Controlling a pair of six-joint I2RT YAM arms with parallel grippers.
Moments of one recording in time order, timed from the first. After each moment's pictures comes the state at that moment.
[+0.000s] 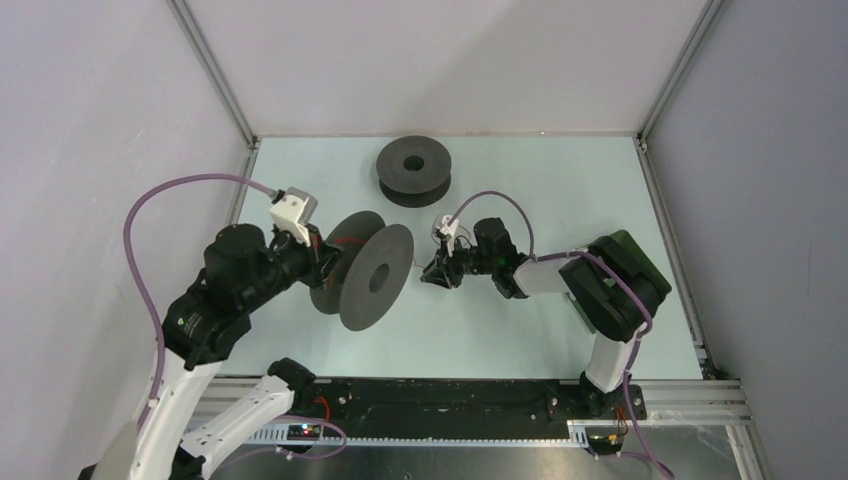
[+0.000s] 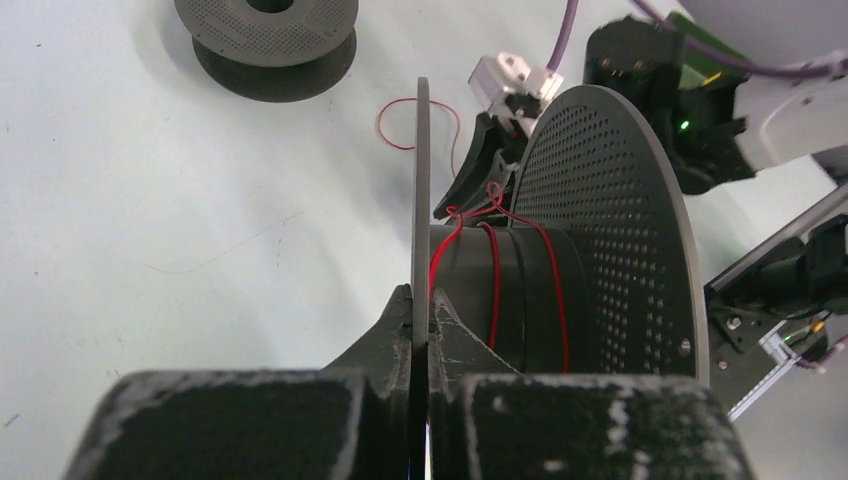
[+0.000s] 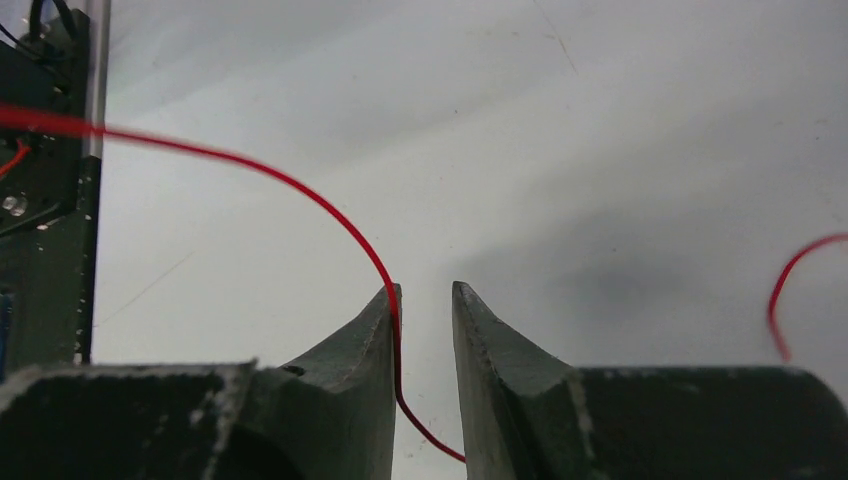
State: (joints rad) left arm -0.51 0.69 1.16 -0.83 0.10 -0.15; right arm 0.67 1.79 0.78 0.62 -0.67 -0.01
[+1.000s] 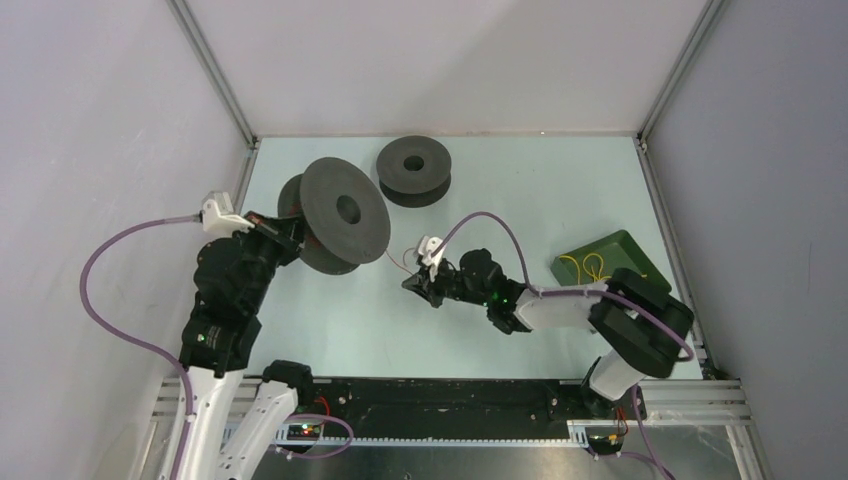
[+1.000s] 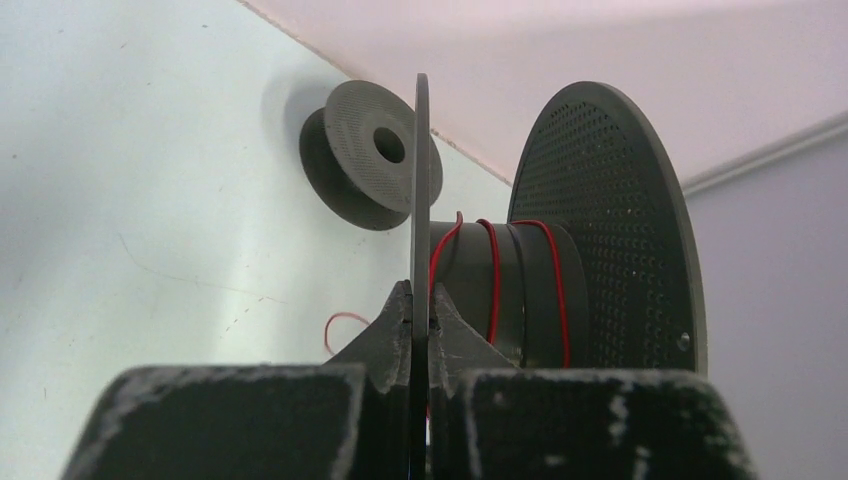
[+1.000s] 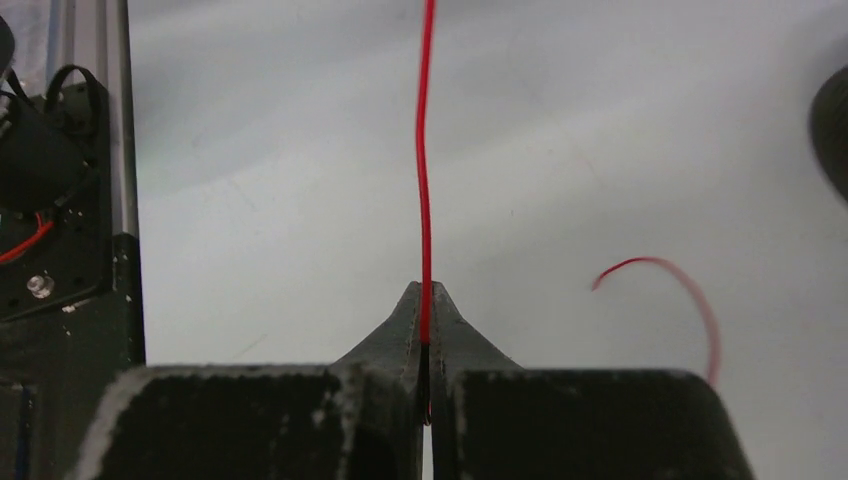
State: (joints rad) left arm -0.18 0.57 0.93 -0.49 -0.06 -0.74; right arm 0.92 1.63 0.67 0.76 -0.30 0.02
